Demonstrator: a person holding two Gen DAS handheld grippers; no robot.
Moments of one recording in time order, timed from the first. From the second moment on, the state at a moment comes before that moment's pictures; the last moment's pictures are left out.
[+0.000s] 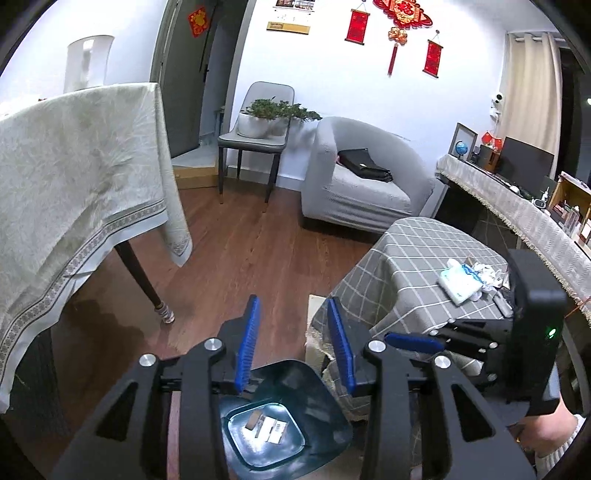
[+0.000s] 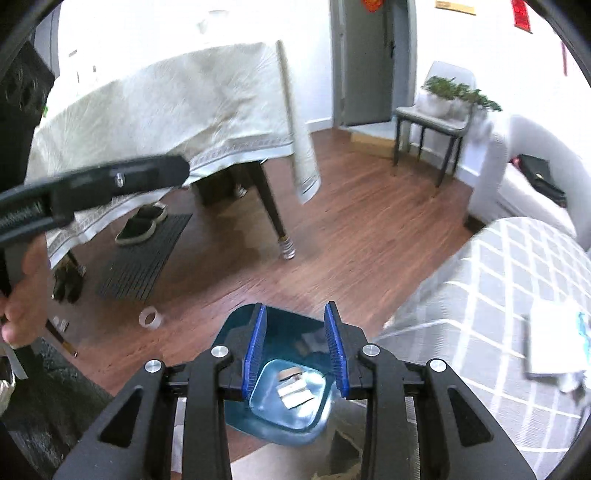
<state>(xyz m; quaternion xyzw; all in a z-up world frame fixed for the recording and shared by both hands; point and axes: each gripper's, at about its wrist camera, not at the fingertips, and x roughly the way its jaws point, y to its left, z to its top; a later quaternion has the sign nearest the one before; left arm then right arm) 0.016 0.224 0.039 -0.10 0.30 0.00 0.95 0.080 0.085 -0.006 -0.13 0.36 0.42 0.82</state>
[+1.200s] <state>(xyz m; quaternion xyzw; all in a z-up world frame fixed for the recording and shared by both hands) 0.089 0.034 0.020 -0.11 0.32 -0.11 0.93 0.083 -0.166 0.019 -0.08 0.33 0.24 0.91</state>
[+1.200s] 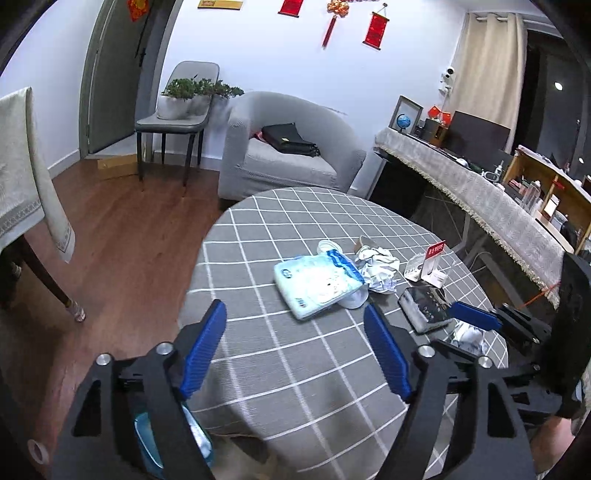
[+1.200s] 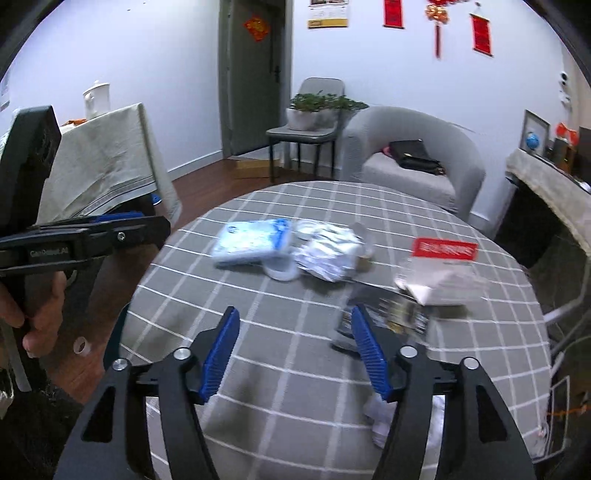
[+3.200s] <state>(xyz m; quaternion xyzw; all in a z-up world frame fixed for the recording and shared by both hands) 0.182 -0.020 -0.010 -0.18 0.39 0.03 0.90 0.104 -0.235 -0.014 -0.04 0.40 0.22 0.89</state>
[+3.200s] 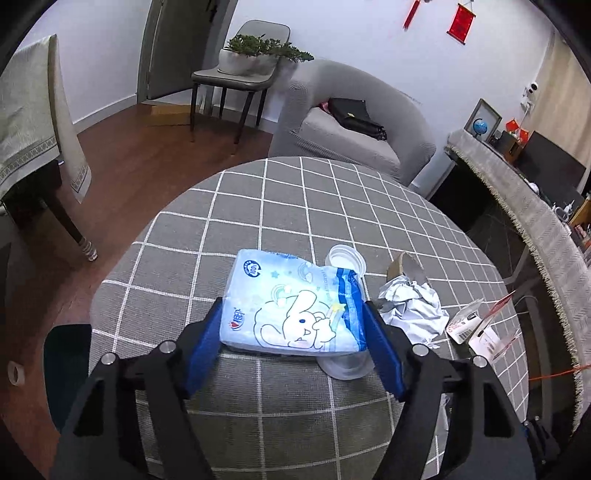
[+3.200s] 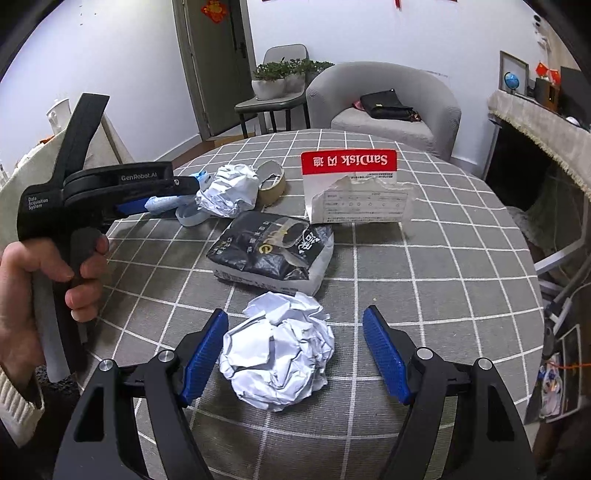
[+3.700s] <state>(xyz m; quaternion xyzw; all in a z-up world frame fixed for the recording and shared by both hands) 0.159 -0.008 -0.003 -0.19 0.36 -0.01 0.91 0.101 -0.236 -0.012 -0.02 0.41 0.20 0.89</state>
